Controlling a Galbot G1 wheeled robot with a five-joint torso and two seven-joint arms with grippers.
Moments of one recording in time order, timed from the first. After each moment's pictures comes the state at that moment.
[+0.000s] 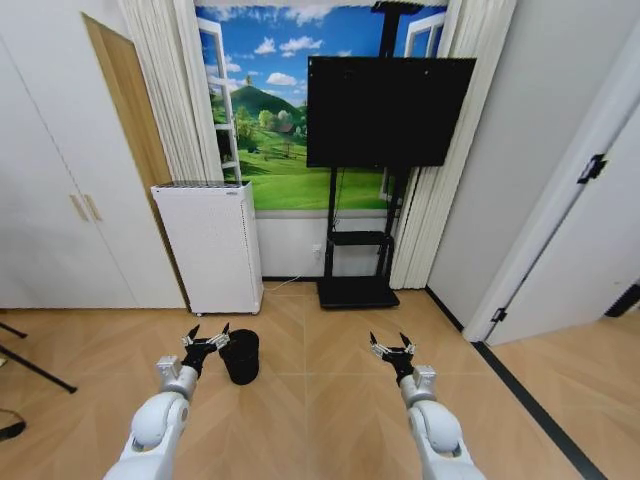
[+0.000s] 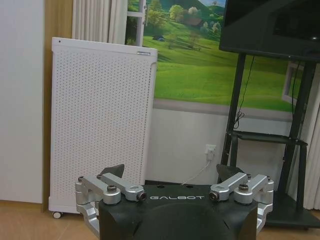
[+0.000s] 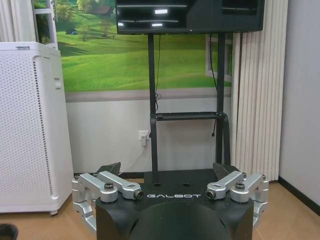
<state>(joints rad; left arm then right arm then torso) 1.22 -1.30 -0.66 -1.81 -0.39 0.21 0.07 -1.25 1.47 0.62 1.78 0.13 -0.15 -0.07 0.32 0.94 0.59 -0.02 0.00</state>
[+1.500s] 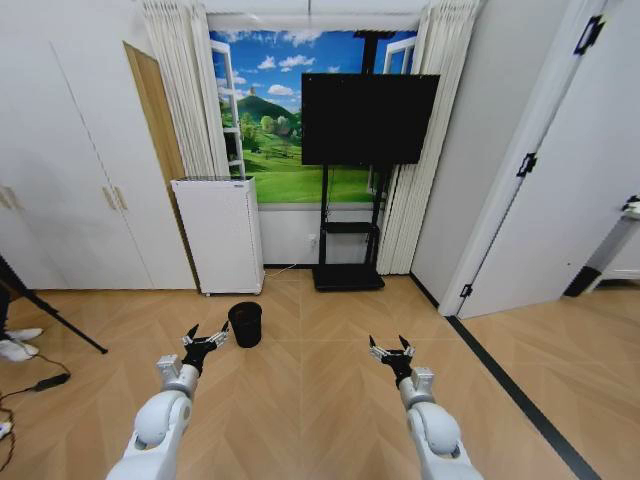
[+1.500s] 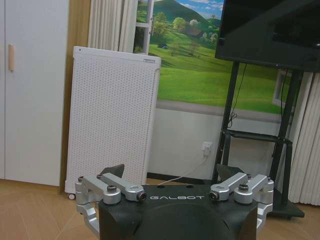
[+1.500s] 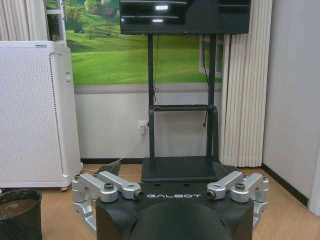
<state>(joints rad) 1.22 -1.30 -0.65 -1.81 -0.41 0.21 0.03 -1.26 1.48 0.62 1.77 0.10 -0.15 -0.08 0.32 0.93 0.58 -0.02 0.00</state>
